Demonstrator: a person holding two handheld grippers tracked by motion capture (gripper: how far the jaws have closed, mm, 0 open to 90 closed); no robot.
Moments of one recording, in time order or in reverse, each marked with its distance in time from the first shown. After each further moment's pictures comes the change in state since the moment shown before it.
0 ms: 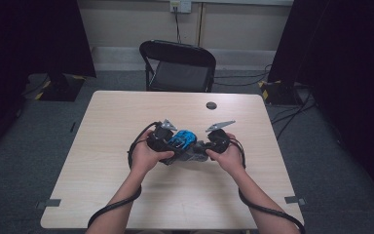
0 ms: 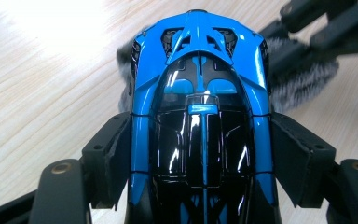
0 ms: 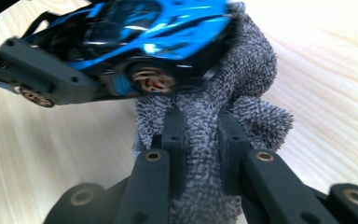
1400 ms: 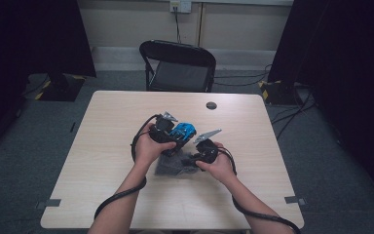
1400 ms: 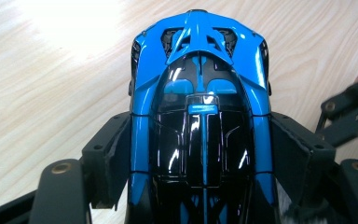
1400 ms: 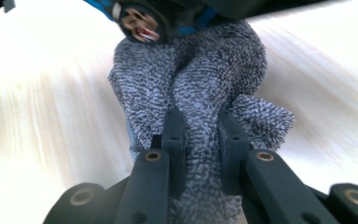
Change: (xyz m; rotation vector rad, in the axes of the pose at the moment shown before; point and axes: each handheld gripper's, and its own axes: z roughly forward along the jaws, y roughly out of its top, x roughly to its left) left arm 0.019 0.015 0.003 -0.010 0.044 -0.055; right arm 0.025 -0.012 0.027 0.060 0.118 -0.054
